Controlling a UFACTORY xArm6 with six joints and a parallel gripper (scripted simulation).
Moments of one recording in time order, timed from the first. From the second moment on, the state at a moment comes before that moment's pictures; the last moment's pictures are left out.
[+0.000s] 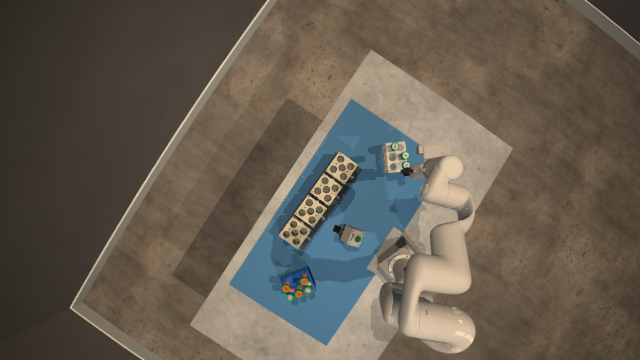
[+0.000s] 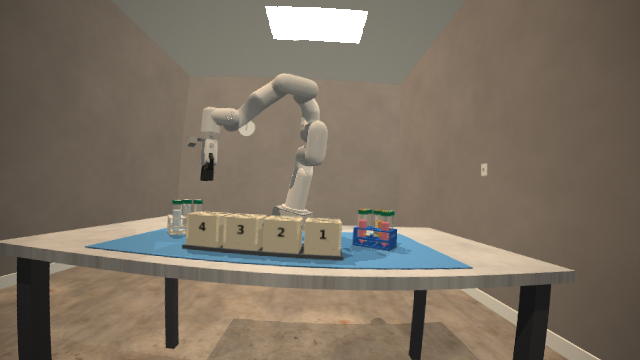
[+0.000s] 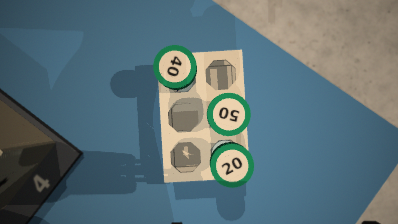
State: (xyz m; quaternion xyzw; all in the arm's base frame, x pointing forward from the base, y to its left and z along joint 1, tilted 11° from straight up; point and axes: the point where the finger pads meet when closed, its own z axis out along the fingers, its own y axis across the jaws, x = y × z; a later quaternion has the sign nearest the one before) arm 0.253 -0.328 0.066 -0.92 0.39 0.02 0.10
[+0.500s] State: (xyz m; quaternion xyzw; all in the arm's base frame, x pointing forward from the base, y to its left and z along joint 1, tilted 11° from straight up) arm 0.255 -0.322 0.033 -0.92 0.39 0.02 0.10
